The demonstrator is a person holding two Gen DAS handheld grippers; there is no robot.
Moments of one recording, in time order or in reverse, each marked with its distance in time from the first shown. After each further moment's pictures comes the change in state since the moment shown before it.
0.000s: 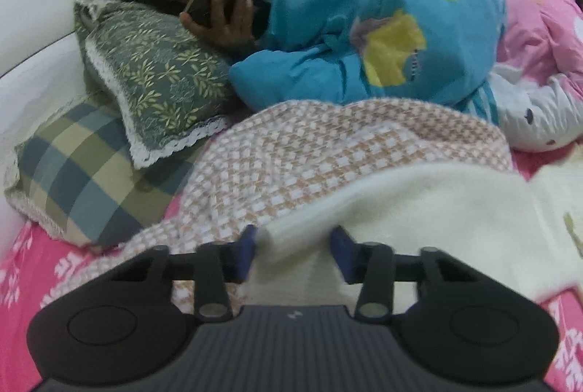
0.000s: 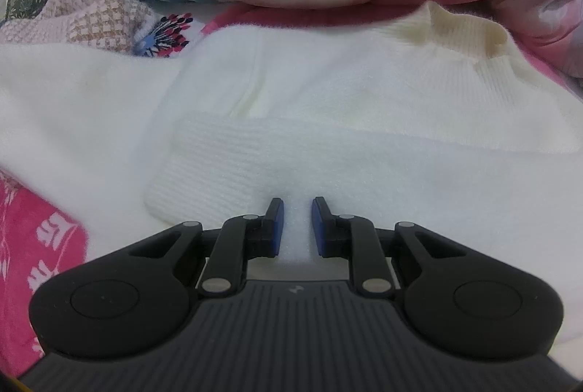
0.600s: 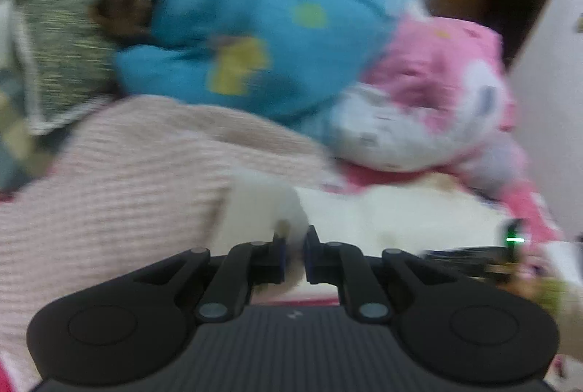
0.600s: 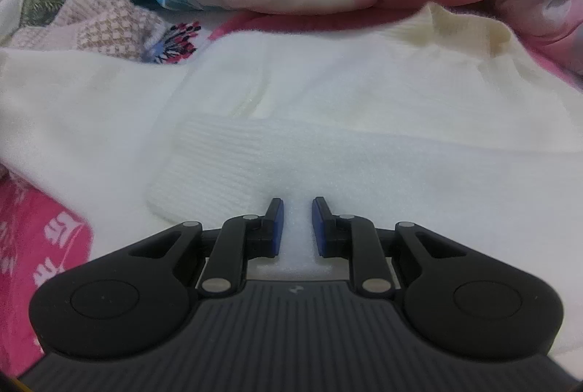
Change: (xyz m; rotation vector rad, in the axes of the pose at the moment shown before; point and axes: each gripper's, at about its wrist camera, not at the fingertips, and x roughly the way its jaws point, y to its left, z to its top) left arm -0.106 -0.108 0.044 -0.179 0.097 -0.404; right arm -0.002 -0.014 -0.007 0.005 -0.042 0.080
